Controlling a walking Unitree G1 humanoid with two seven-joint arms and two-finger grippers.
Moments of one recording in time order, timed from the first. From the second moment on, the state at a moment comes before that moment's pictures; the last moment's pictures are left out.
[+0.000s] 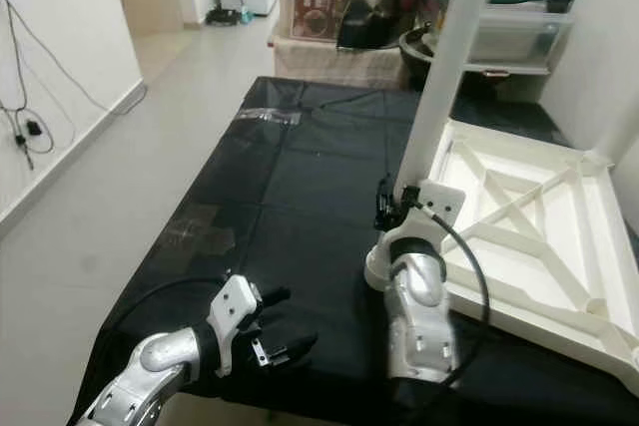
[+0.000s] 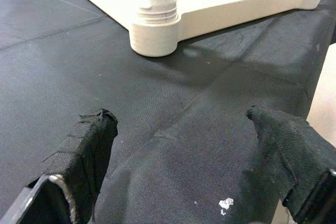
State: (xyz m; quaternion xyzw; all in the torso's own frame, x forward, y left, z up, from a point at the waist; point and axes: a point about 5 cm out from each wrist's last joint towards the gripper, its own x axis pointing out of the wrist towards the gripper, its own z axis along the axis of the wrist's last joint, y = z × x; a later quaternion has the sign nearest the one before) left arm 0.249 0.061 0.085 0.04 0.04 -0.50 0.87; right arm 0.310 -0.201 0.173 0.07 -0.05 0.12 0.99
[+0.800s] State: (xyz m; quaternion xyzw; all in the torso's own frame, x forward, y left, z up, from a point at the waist) left arm 0.251 0.060 0.086 0.04 0.04 -0.50 0.87; right arm 0.317 -0.155 0.193 -0.01 -0.02 0.53 0.85
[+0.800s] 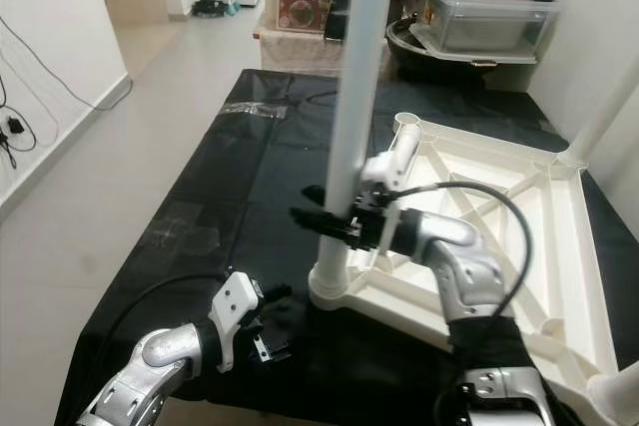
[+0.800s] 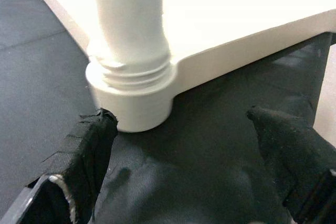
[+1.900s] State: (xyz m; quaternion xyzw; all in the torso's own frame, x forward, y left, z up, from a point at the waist) left arm 0.249 0.060 0.086 0.04 0.04 -0.50 0.86; right arm 0.305 -0.181 0.173 0.09 -0.09 -0.15 0.98
